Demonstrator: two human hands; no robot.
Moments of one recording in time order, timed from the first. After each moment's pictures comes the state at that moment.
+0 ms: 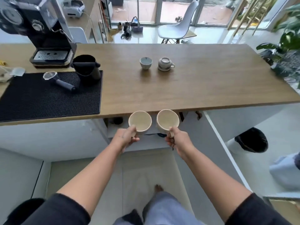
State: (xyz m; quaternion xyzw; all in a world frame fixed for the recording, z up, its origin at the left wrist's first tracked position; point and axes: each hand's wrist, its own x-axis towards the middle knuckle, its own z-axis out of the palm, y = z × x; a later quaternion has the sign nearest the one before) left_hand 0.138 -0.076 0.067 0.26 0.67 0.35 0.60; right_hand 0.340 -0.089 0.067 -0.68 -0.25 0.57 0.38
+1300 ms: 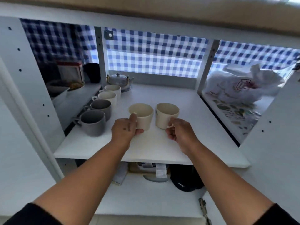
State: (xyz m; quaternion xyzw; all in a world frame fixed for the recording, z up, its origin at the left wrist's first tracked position) left_hand 0.152 0.155 -0.335 0.33 0.60 0.59 0.43; right_hand 0.329 0.187 -0.342 -0.56 -0.47 0.49 0.46
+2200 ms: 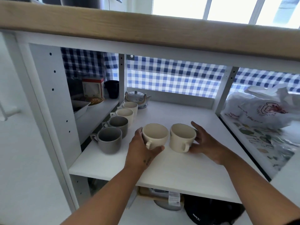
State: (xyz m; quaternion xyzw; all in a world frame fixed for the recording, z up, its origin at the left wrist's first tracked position) left_hand 0.136 0.169 -0.366 0.53 0.64 0.52 0.21; right_hand 0.382 0.265 -0.343 -0.43 -0.68 0.51 0.30
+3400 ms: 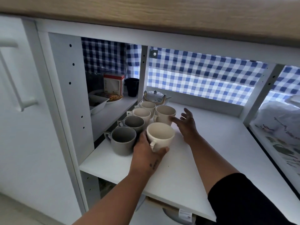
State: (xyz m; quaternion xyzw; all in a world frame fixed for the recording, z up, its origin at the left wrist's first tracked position) left_hand 0.122 0.172 -0.369 0.44 0.66 0.58 0.18; right_hand 0.220 0.355 -0.345 -0.46 -0.60 0.45 0.47
